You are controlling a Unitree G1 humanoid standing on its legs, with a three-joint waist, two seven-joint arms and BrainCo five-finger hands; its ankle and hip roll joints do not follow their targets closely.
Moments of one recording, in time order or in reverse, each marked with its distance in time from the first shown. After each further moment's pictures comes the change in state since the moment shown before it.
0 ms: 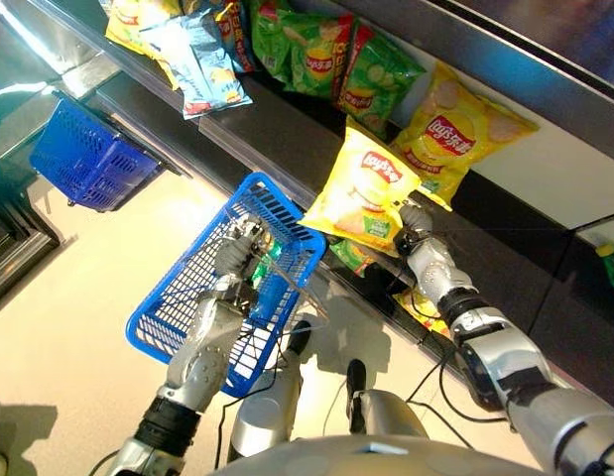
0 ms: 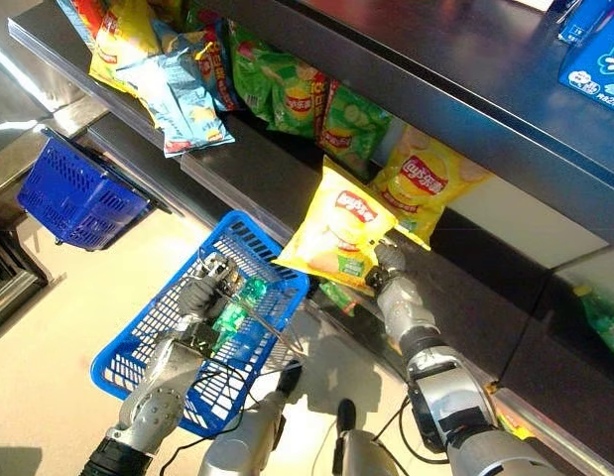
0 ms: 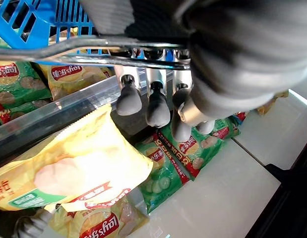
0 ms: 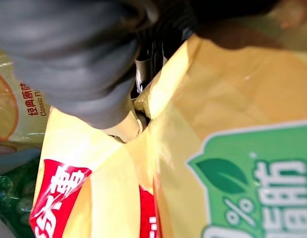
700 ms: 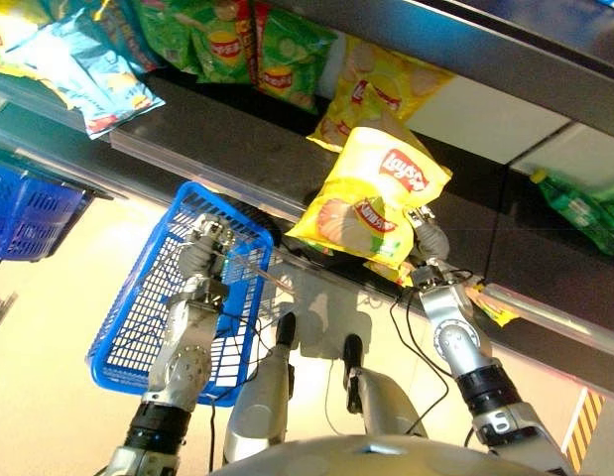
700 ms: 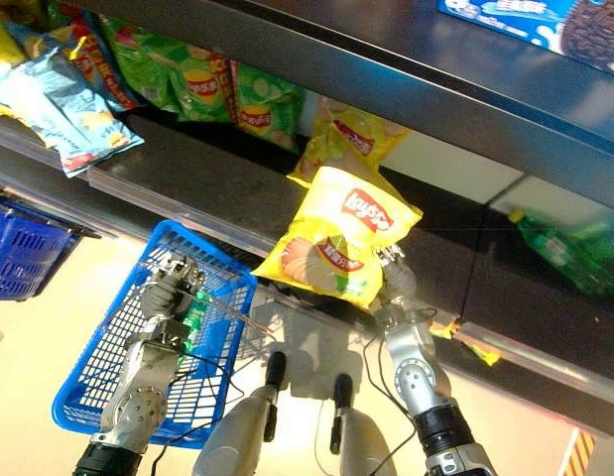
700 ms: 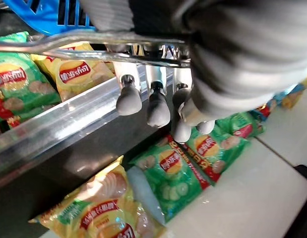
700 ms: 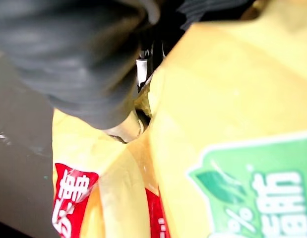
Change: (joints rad) left arm 0.026 -0.042 0.182 0.057 0.004 -0.051 0.004; right arm 0.510 -0.002 0.010 -0.732 0.131 -0.085 0.161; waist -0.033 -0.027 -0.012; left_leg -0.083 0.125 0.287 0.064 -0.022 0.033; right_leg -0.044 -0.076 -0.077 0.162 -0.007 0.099
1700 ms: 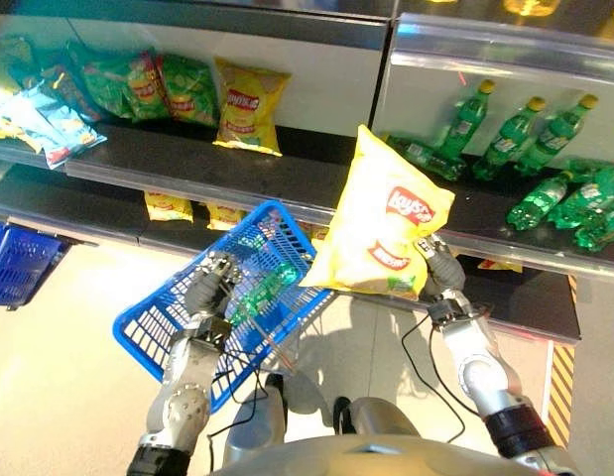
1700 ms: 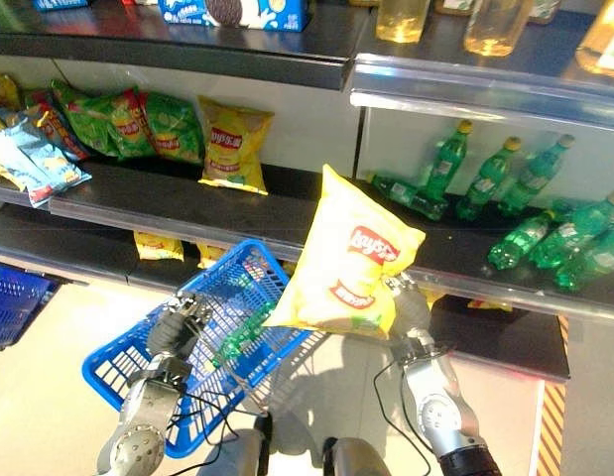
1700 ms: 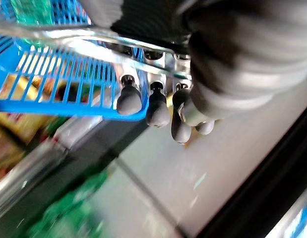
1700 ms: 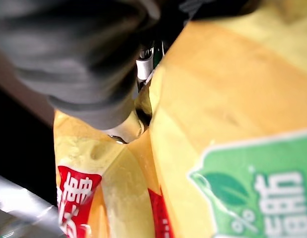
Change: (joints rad) left arm 0.171 -0.036 -0.055 -0.031 0.019 0.075 -0.096; right arm 0.188 -0.089 -0.024 -0.115 -0.057 0.042 0.060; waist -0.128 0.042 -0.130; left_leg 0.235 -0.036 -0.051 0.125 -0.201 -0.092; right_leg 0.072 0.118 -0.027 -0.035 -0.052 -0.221
